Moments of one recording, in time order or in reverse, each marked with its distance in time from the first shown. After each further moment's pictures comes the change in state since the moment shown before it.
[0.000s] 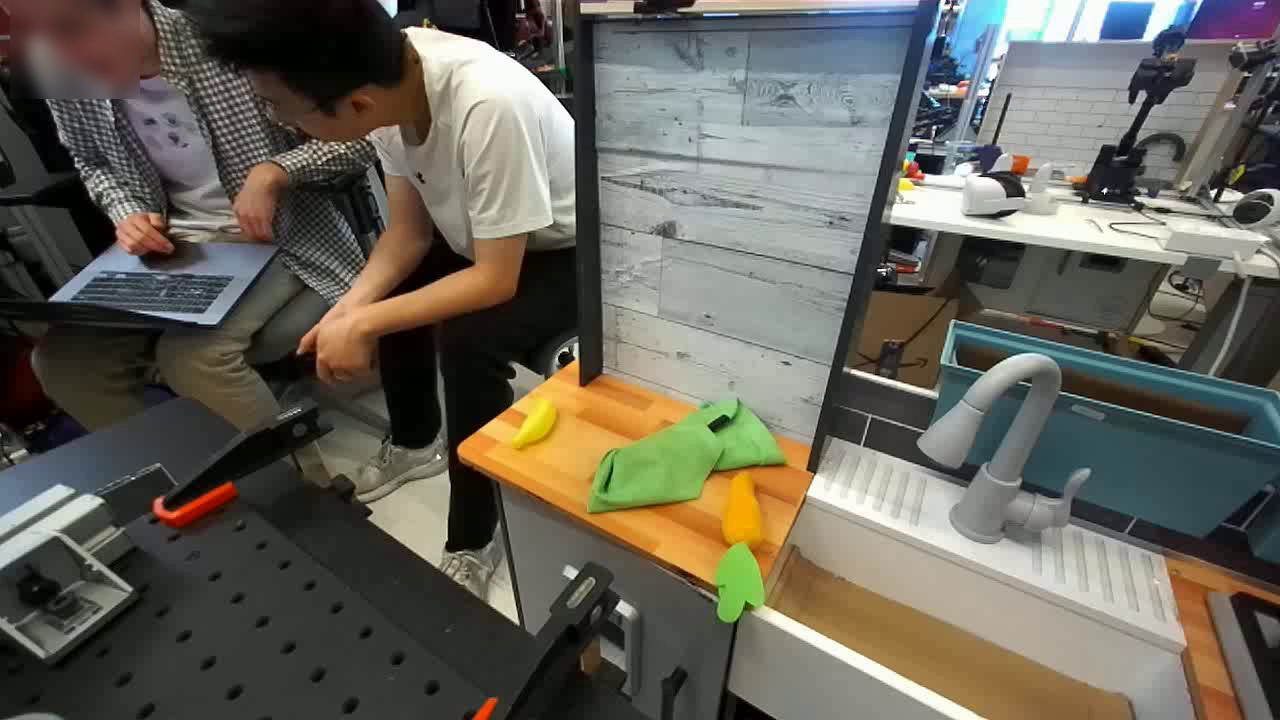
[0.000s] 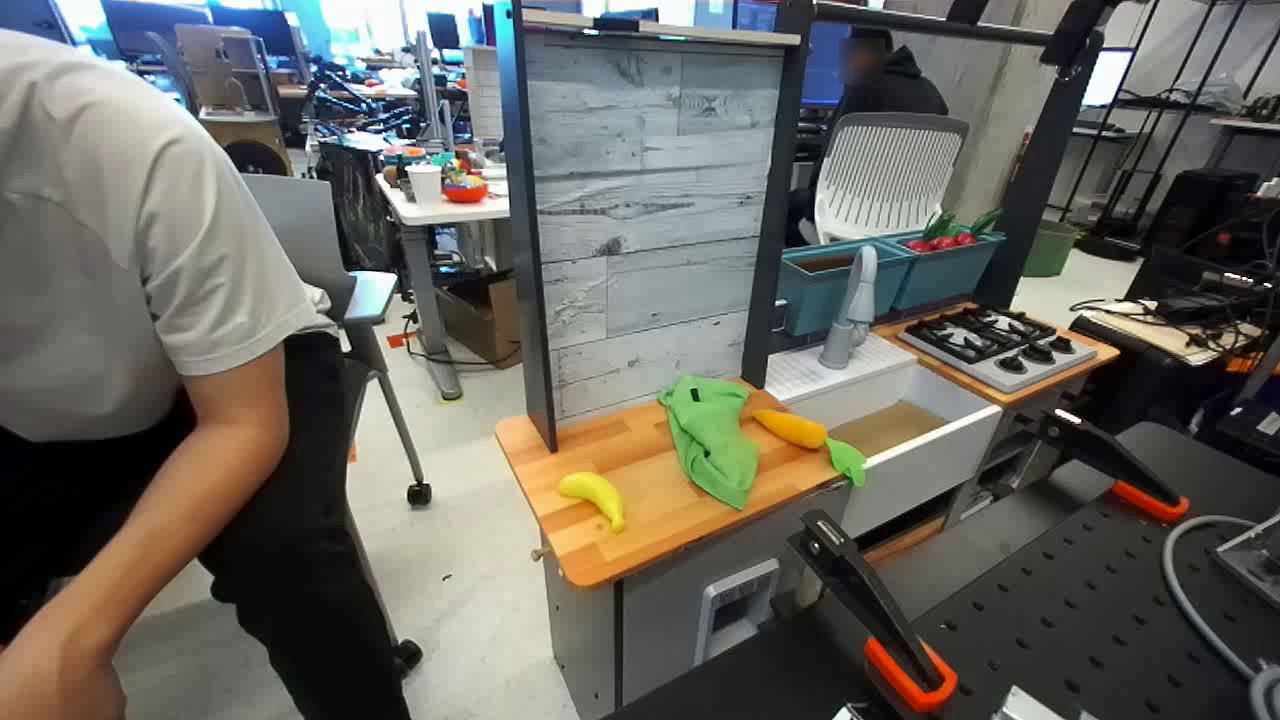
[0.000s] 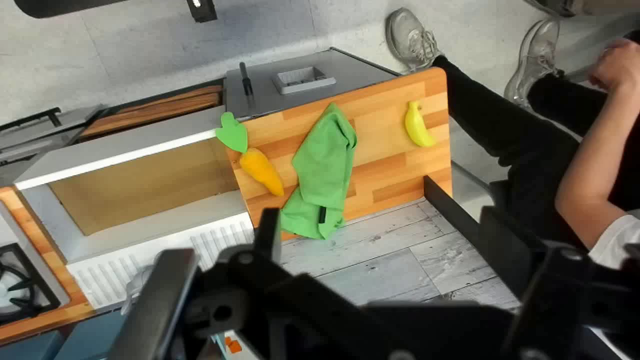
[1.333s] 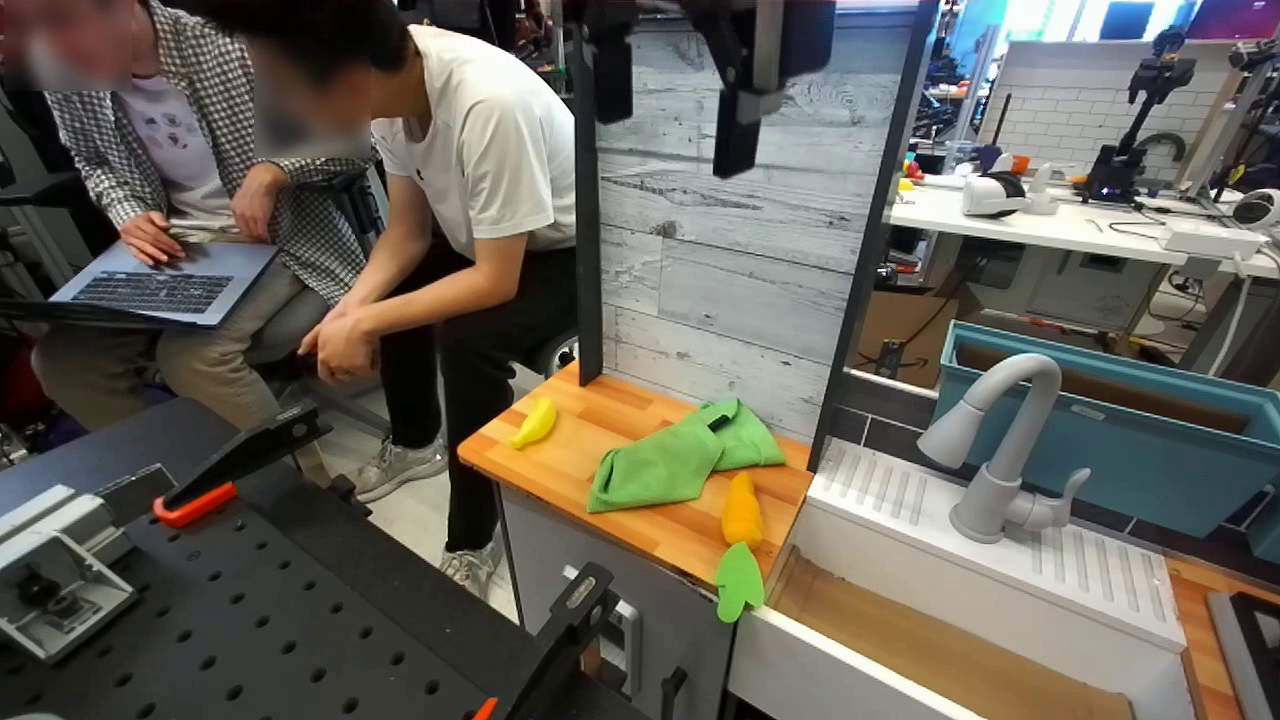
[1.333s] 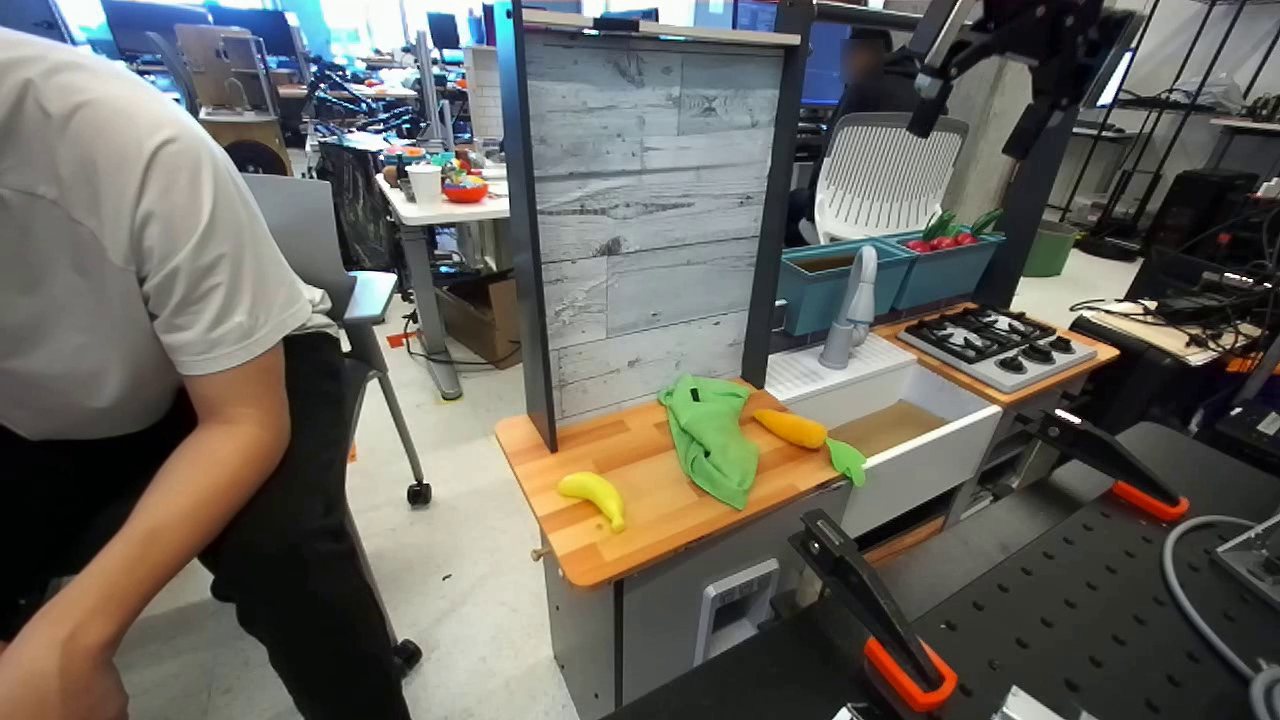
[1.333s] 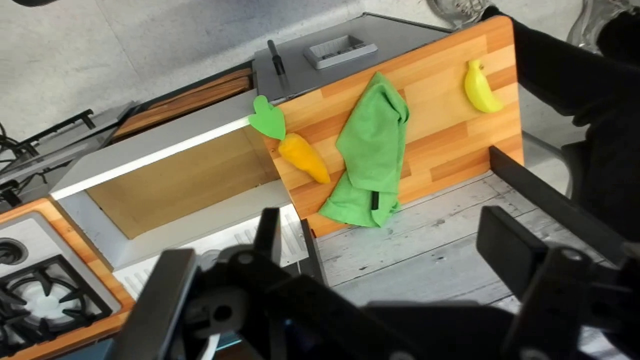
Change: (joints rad) arm -0.019 0.180 0.011 -0.027 -0.002 0.259 0.081
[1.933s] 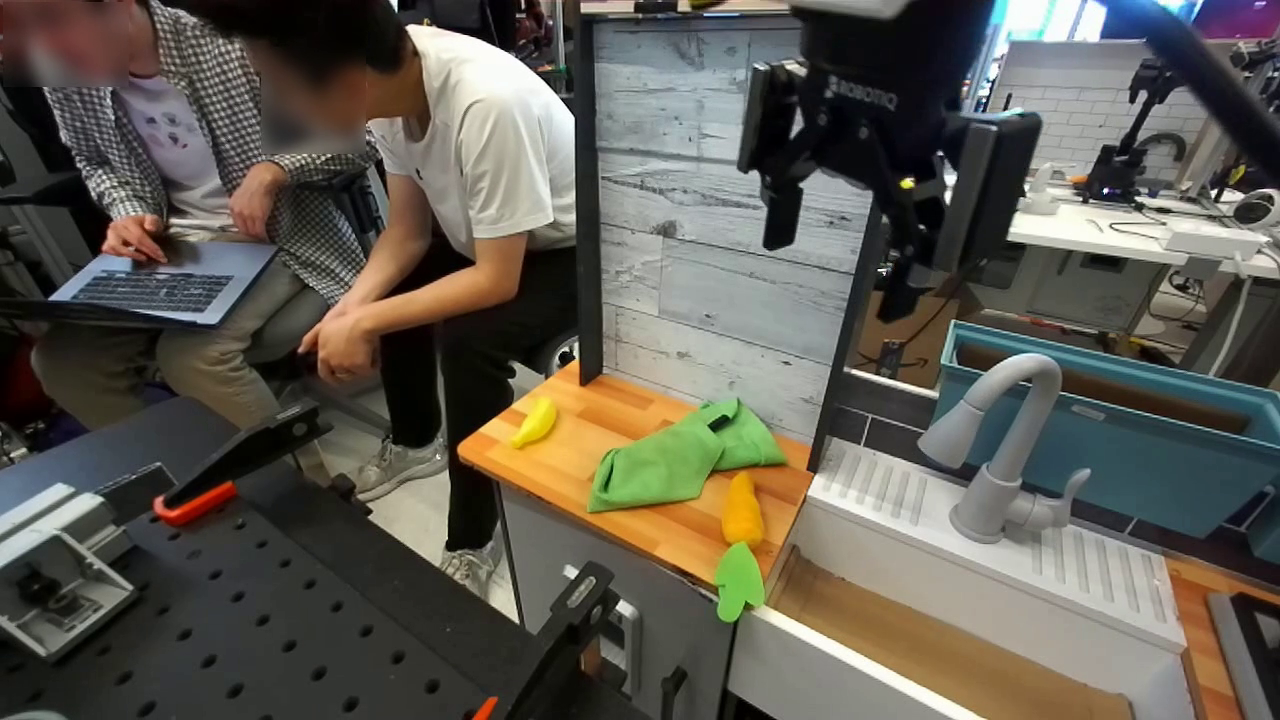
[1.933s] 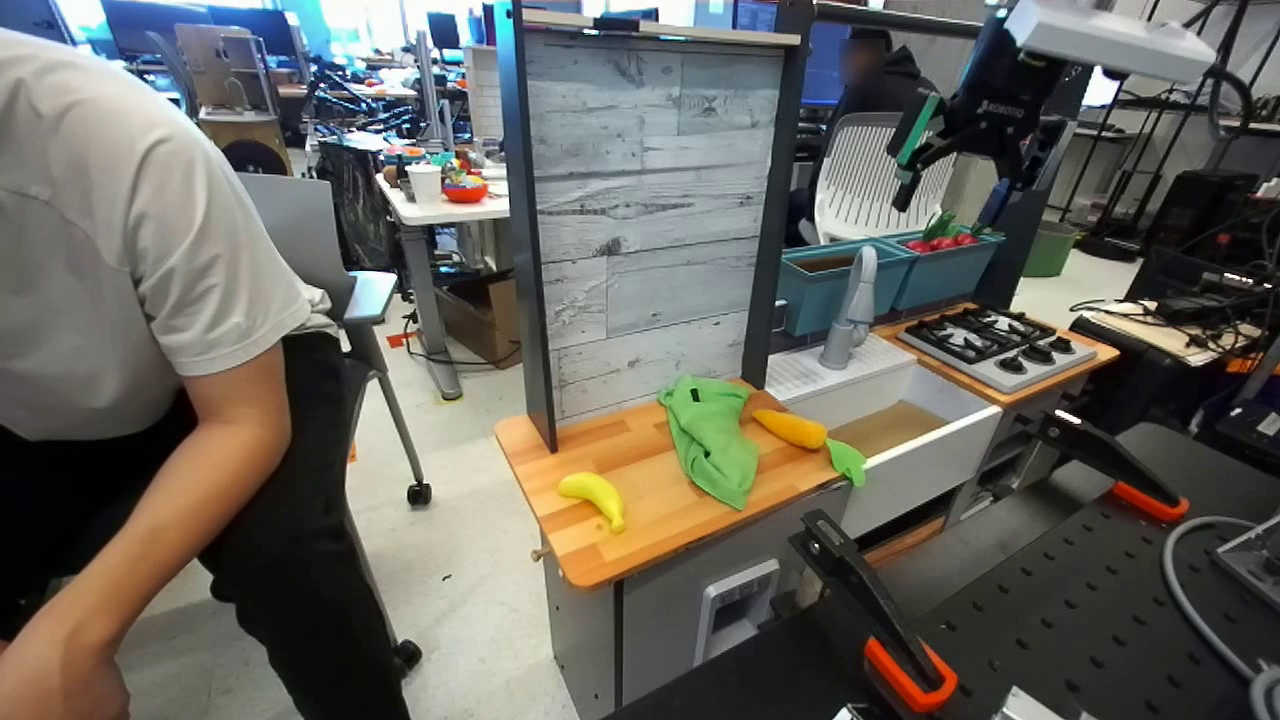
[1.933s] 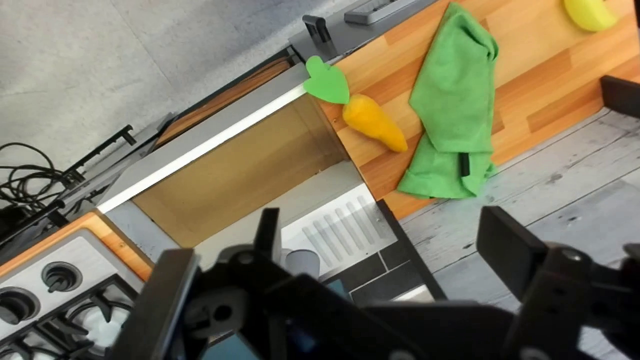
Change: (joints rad) arm -0.107 0.365 -0.001 0.265 0.066 0.047 0.013
